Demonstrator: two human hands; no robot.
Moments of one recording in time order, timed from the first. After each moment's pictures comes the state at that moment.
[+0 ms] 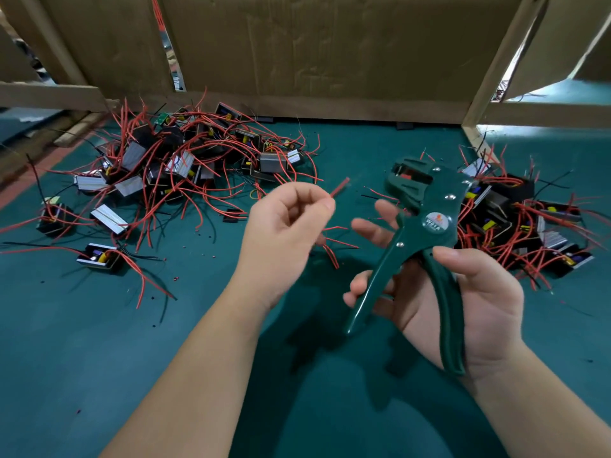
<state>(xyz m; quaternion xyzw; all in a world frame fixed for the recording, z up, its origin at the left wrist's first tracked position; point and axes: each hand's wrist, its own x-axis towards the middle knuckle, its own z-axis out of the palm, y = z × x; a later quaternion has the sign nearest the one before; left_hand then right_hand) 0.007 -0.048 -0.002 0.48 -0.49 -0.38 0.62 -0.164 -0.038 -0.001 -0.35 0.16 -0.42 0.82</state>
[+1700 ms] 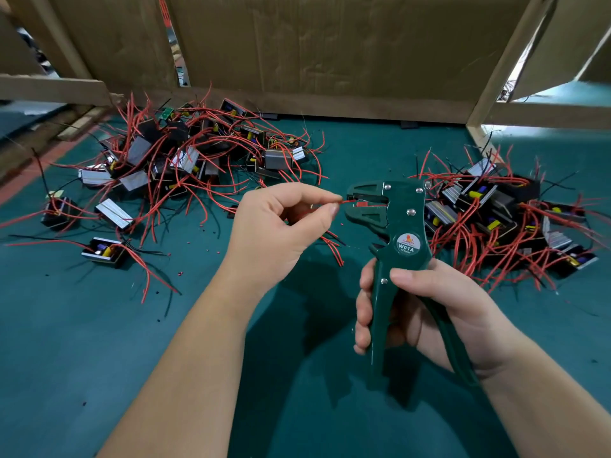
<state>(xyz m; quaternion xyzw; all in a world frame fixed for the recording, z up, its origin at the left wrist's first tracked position) 0.027 -0.049 -0.003 0.49 -0.58 -0.29 0.59 -0.168 -0.038 -0.005 -0.43 0.25 -0.27 0.83</state>
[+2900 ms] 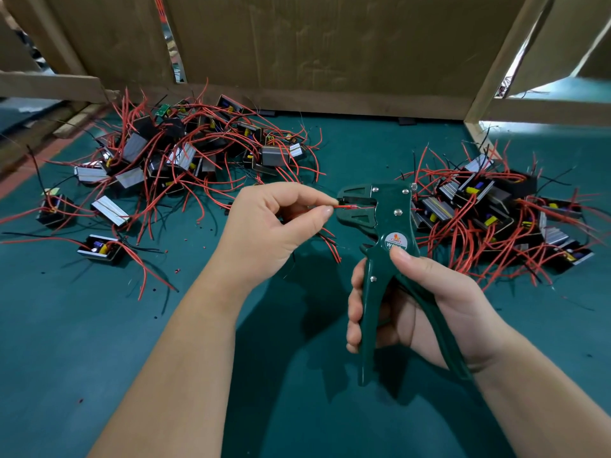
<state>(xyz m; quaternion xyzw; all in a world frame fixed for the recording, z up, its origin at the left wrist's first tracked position) 0.033 -0.048 -0.002 0.48 -0.63 -0.28 0.55 -0.167 -0.039 -0.007 -0.42 0.25 -0.25 0.83</state>
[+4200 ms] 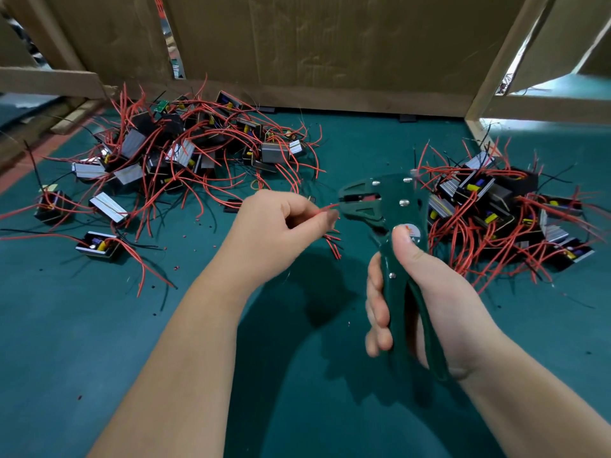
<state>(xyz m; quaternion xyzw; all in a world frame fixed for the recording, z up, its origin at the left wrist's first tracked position) 0.034 -0.051 -0.009 0.57 -0.65 -0.24 0.45 -0.156 -0.033 -0.010 -0.40 0.37 -0.31 0.78</state>
